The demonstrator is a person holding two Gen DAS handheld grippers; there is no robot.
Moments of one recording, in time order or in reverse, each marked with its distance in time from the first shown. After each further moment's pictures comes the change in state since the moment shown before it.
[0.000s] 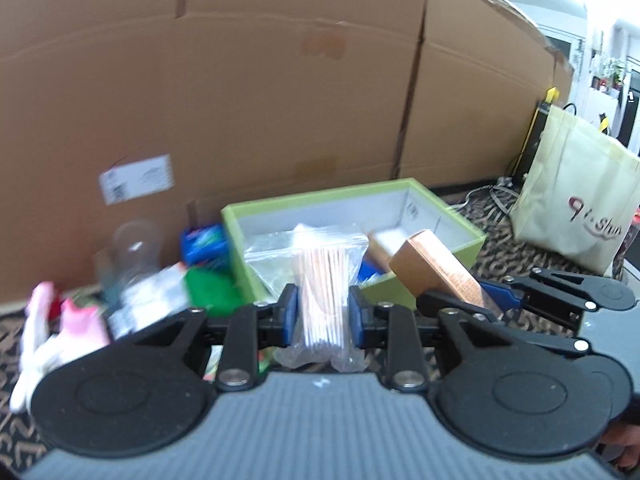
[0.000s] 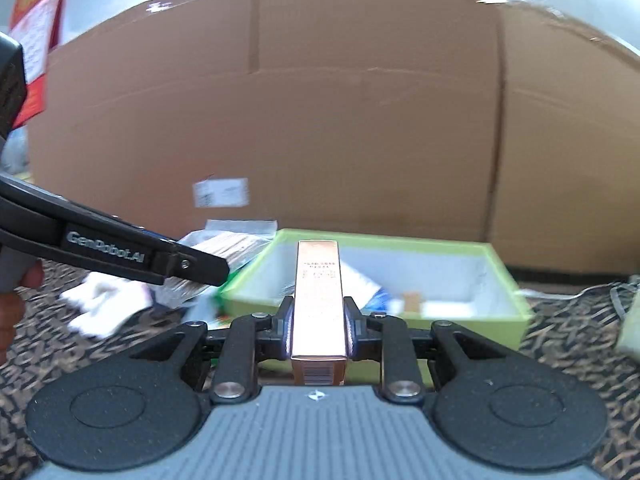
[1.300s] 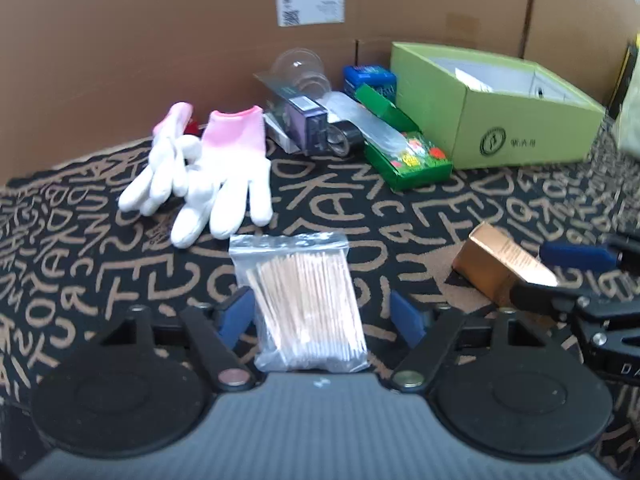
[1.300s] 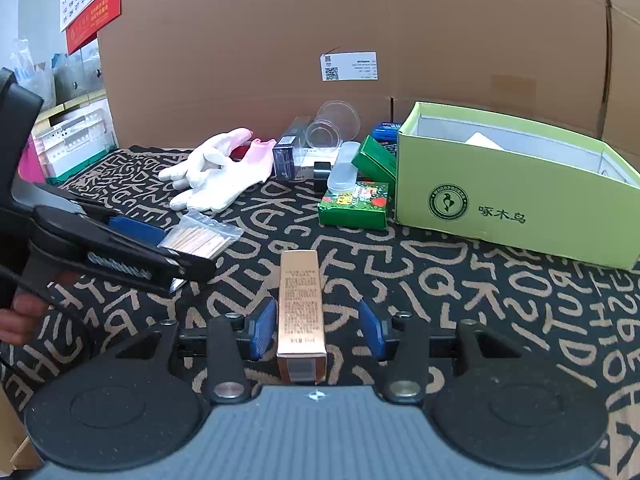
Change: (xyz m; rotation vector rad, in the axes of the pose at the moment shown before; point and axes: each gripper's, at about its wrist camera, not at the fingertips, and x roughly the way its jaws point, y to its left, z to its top) left arm -0.034 0.105 -0.152 -0.085 0.213 0.261; right arm -0.001 0.100 -0.080 -0.045 0.247 0.232
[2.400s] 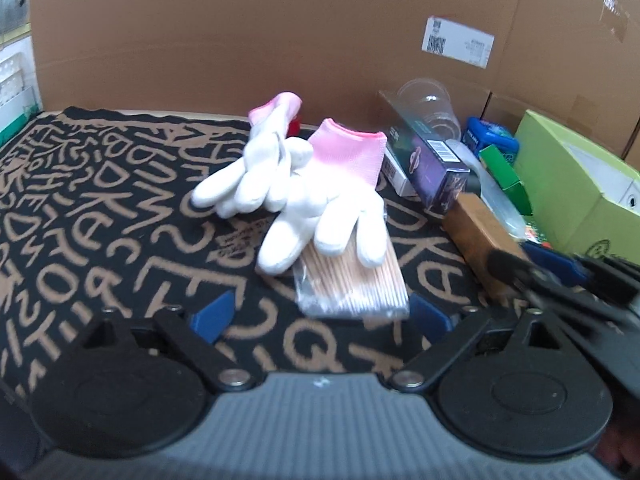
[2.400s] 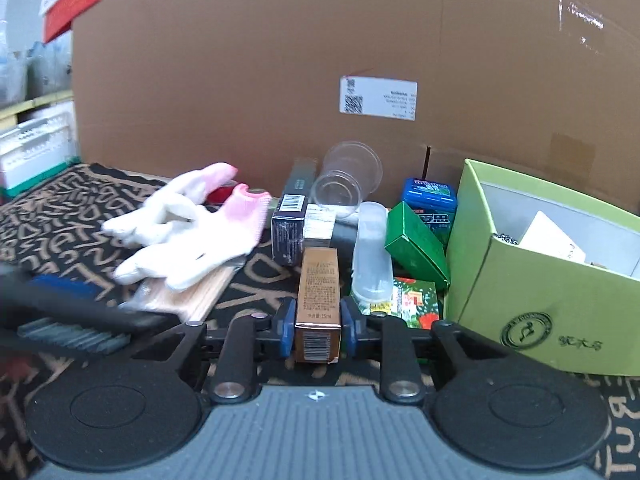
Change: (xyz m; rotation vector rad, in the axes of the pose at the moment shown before) left arm 0.038 0.048 0.023 -0.335 -0.049 0.137; right arm 0.096 0.029 0.058 -0.080 -0.082 -0.083
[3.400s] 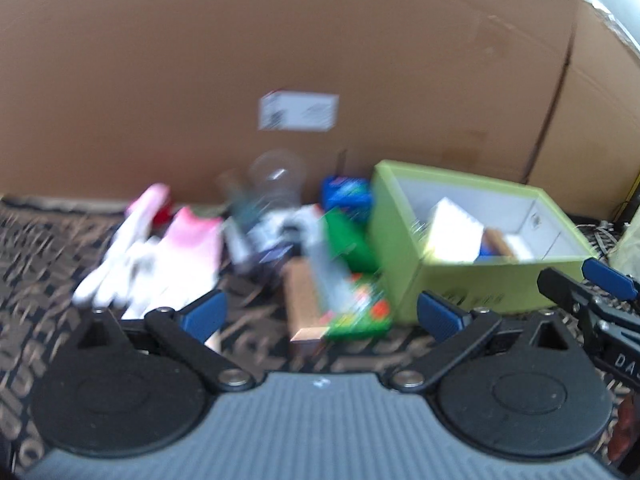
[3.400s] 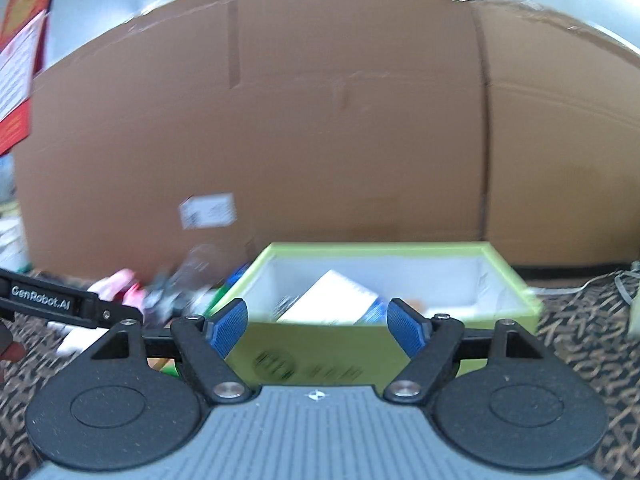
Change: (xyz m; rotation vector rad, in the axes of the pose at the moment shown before) left arm -0.056 -0.102 0.031 0.083 -0.098 -0.139; right arm -0.106 -0.134 -0.014 0.172 -0.214 -0.141
